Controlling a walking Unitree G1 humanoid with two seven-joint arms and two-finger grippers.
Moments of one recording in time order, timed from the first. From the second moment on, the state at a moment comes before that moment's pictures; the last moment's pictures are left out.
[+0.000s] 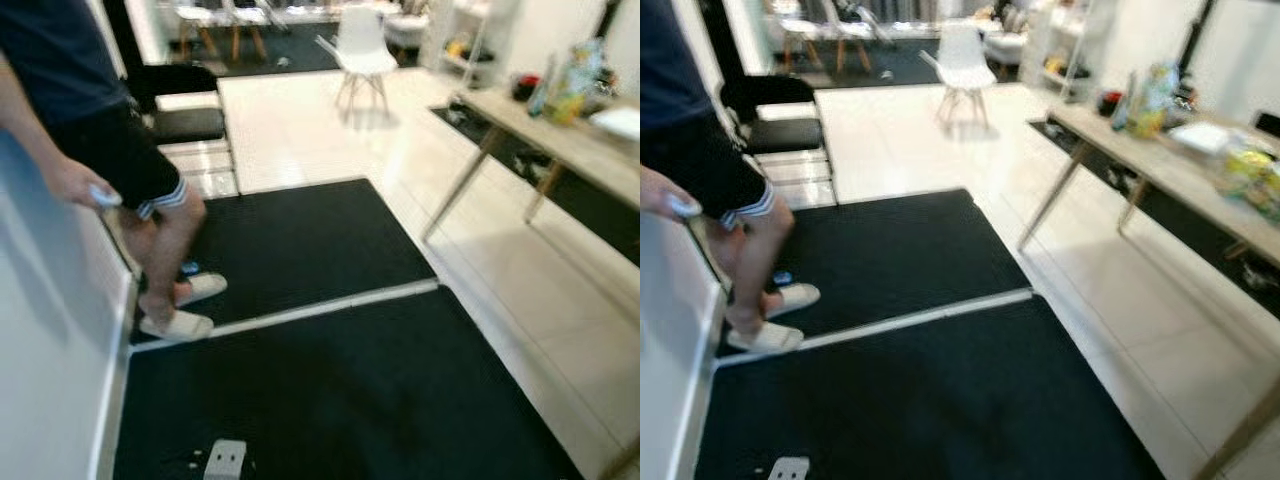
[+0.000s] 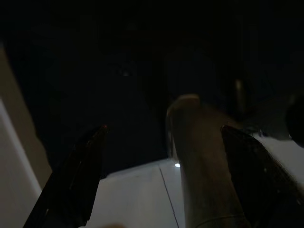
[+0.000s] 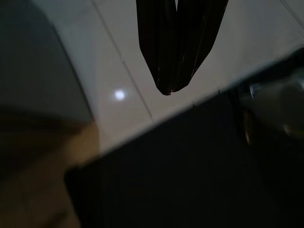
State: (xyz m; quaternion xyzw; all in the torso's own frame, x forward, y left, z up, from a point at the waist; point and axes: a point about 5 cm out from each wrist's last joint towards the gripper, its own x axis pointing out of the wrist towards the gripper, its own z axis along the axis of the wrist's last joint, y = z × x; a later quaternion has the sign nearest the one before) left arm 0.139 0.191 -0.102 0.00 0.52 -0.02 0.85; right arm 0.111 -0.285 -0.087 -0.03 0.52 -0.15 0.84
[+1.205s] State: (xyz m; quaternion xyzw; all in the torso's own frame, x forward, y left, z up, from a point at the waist) left arm 0.133 0.194 -0.103 0.00 0.53 -0.02 0.85; right arm 0.105 -0.263 -0.097 0.00 0.54 -0.13 0.83
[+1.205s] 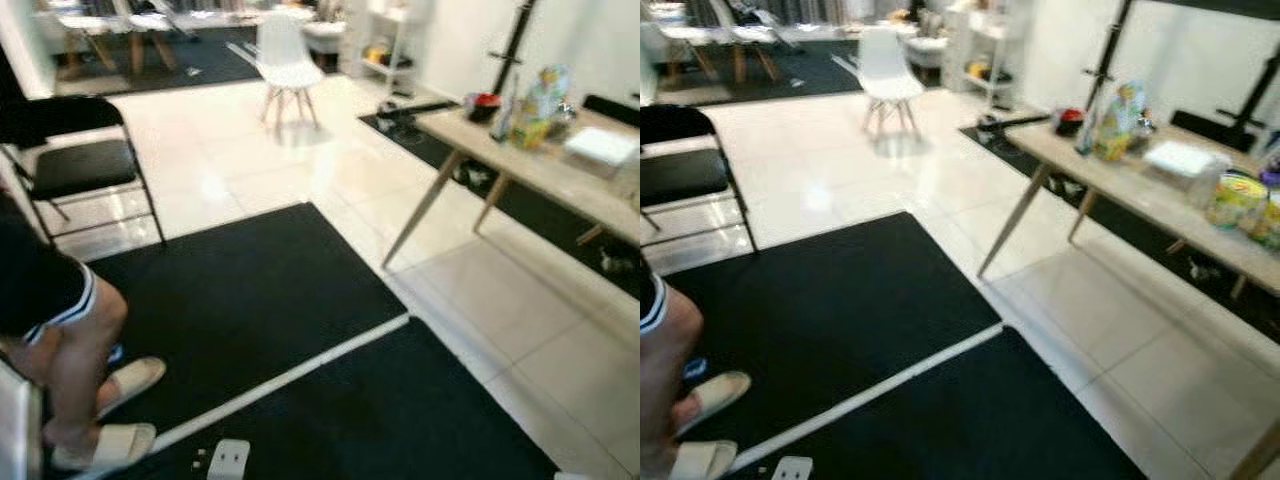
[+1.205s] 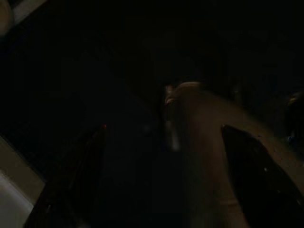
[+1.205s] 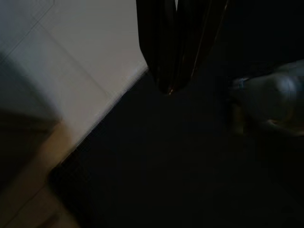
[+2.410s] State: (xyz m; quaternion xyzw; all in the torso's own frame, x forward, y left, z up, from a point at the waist) left arm 0.143 0.193 -0.100 0.01 0.51 -0.02 0.86; right arm 0.106 -0.268 -0.095 -0.01 0.55 -0.13 0.83
